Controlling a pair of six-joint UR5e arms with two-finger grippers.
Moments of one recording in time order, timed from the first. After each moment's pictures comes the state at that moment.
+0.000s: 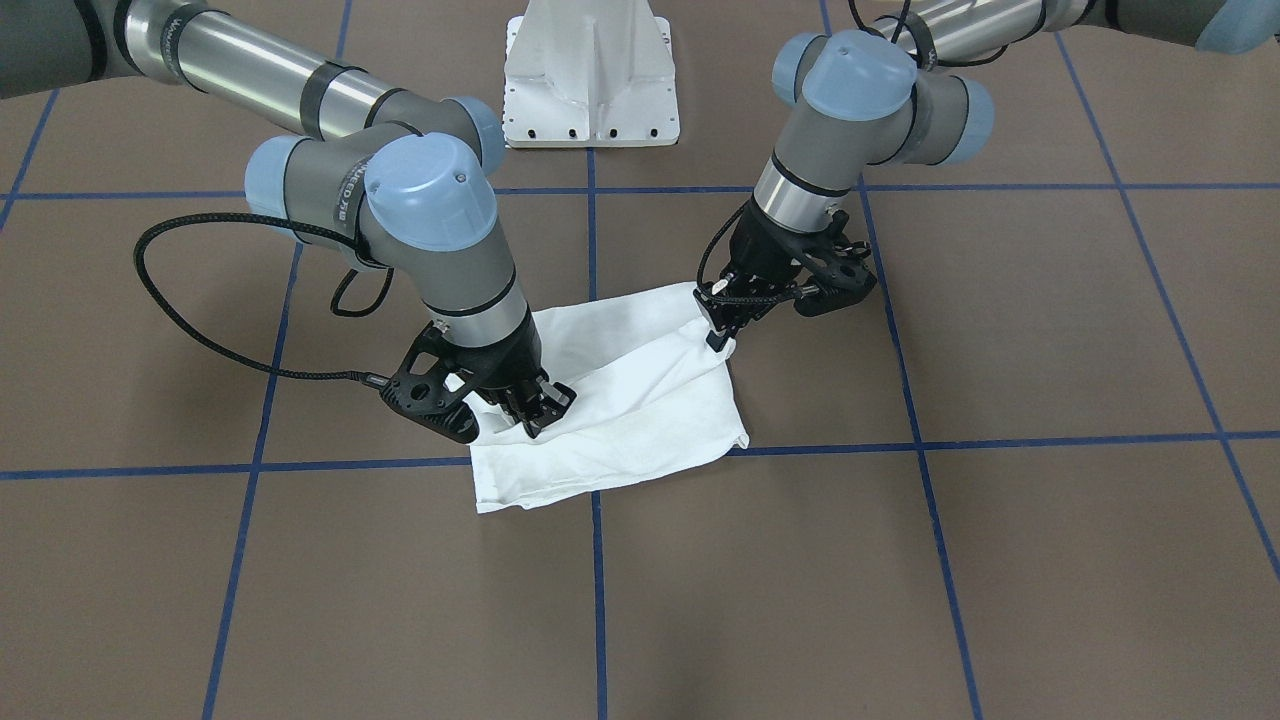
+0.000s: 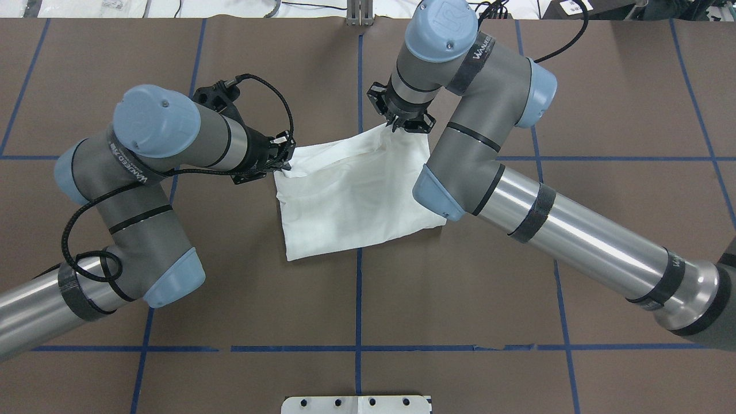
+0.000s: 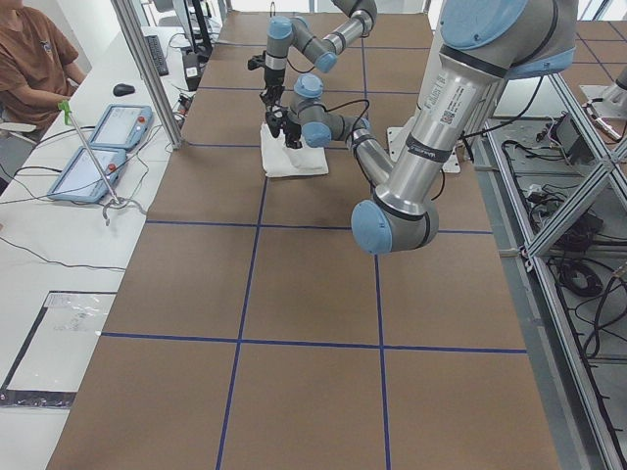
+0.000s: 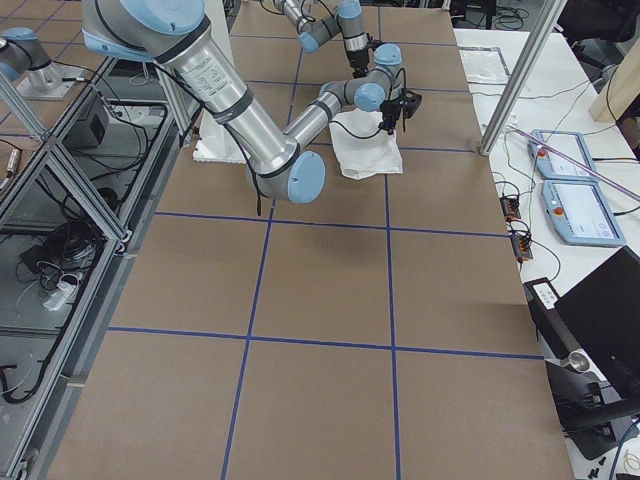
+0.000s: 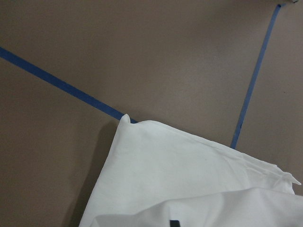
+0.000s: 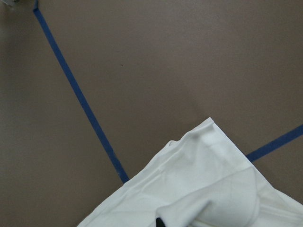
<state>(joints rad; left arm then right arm) -0.65 -2.11 -1.72 -1.97 -1.84 -1.71 0.73 -0.72 1.39 -1.39 1.94 1.65</state>
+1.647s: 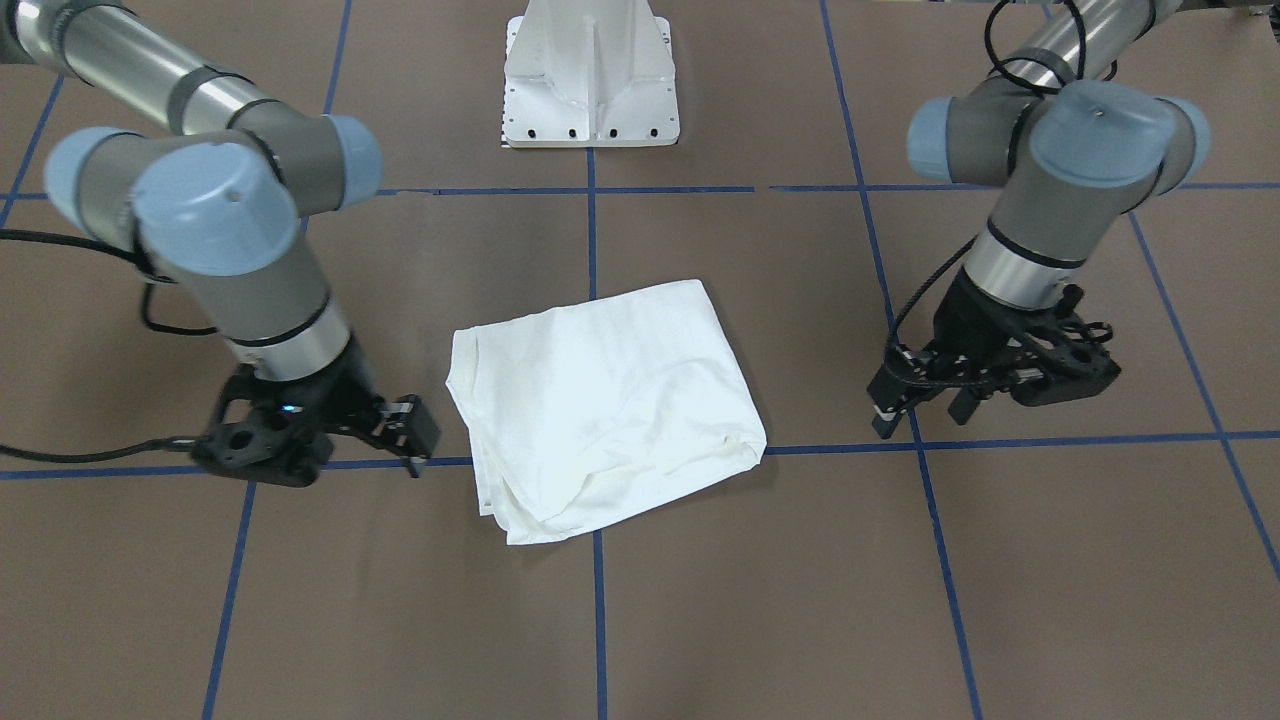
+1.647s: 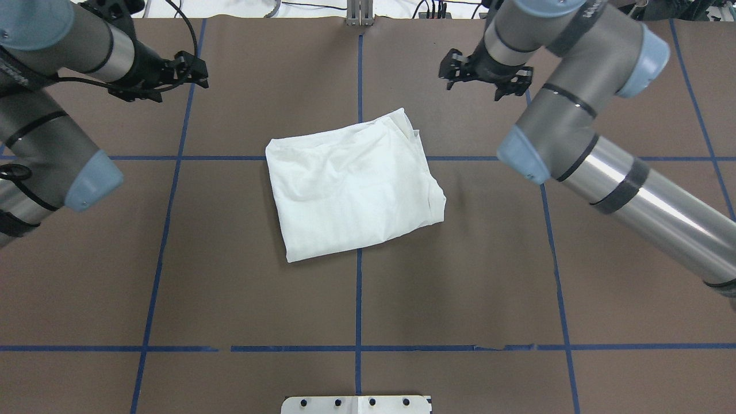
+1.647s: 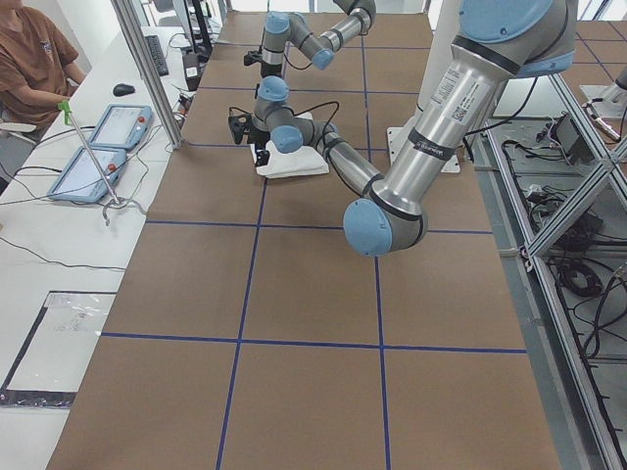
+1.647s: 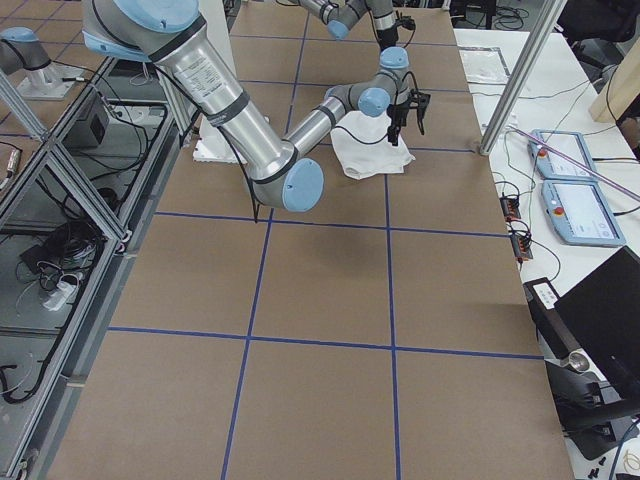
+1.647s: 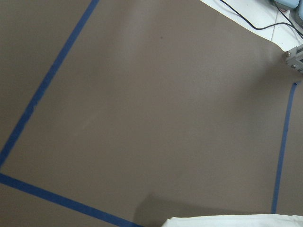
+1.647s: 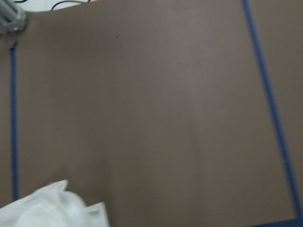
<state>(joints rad) -0.99 -2.00 -1.67 -1.96 -1.99 -1.14 0.94 -0.93 1.55 -1.47 2.00 1.06</state>
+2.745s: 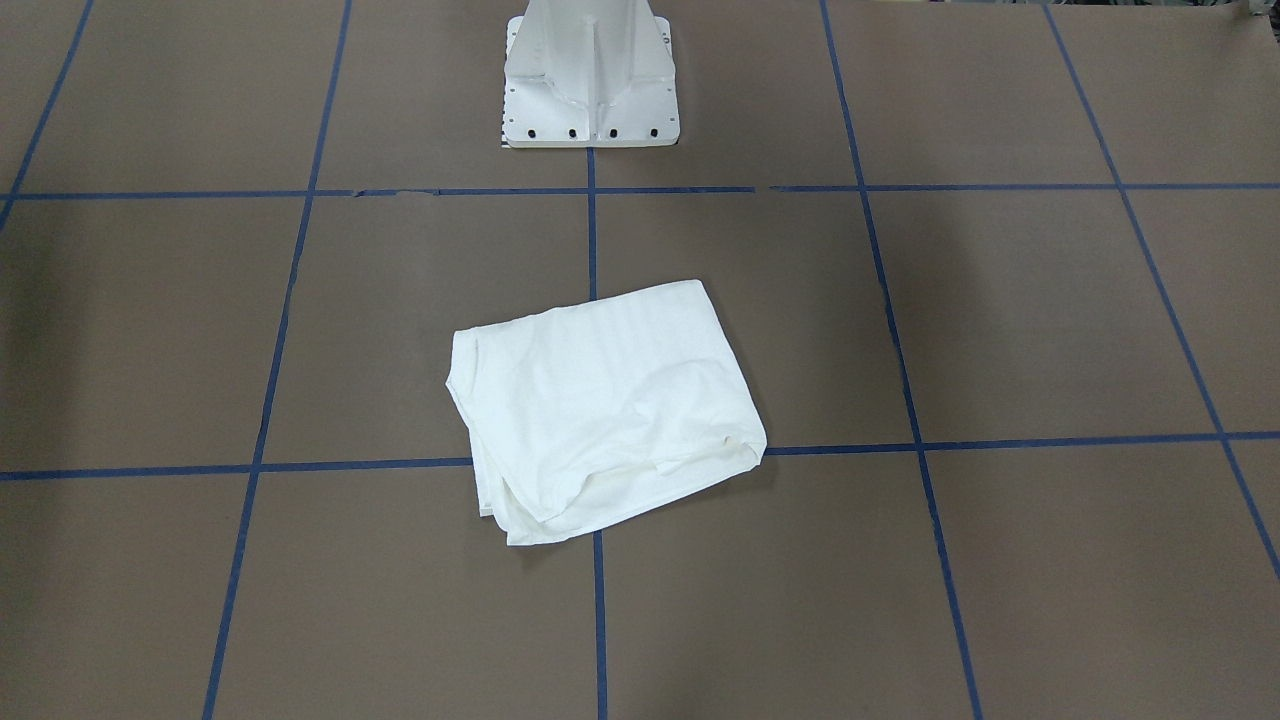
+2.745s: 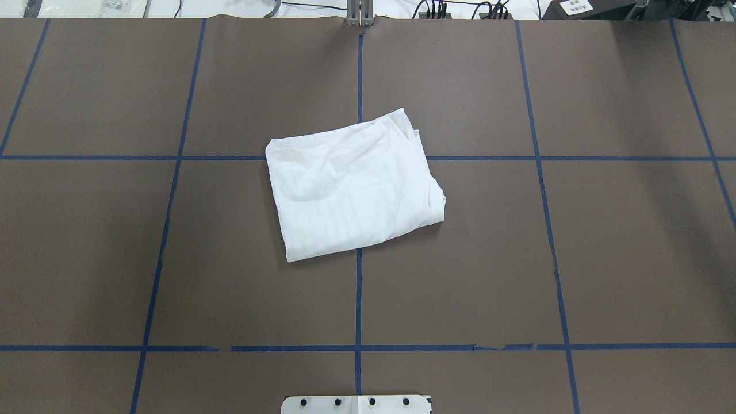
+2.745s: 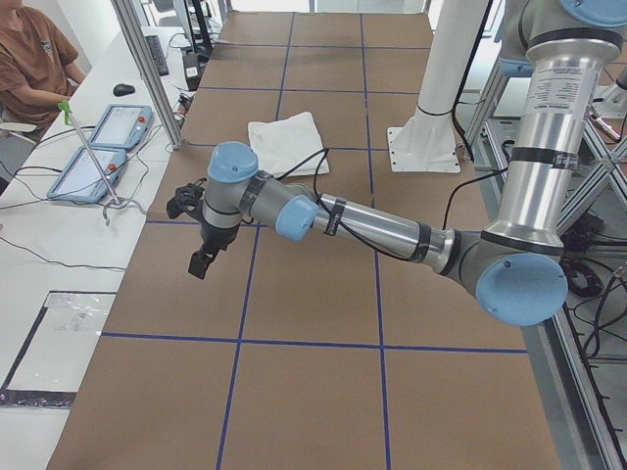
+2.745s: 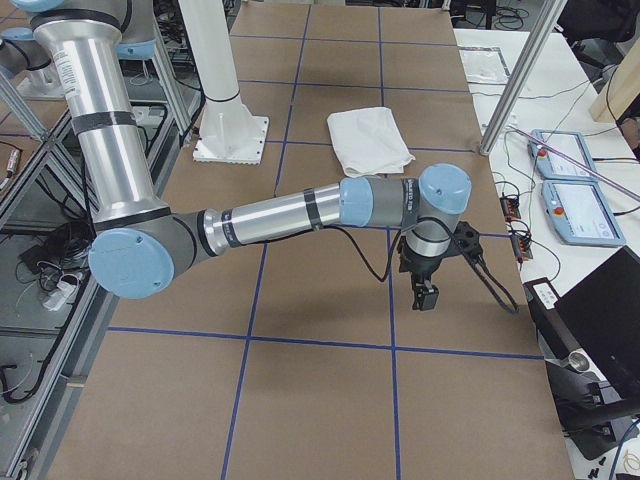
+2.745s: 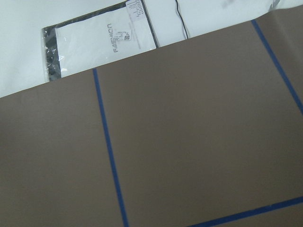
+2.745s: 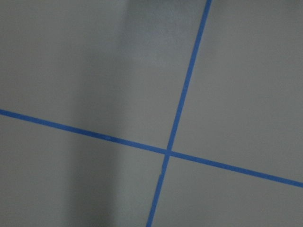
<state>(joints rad) -1.55 -1.67 -1.70 -1.80 -2.24 0.09 1.63 -1.36 1.61 -1.84 2.30 -0.29</state>
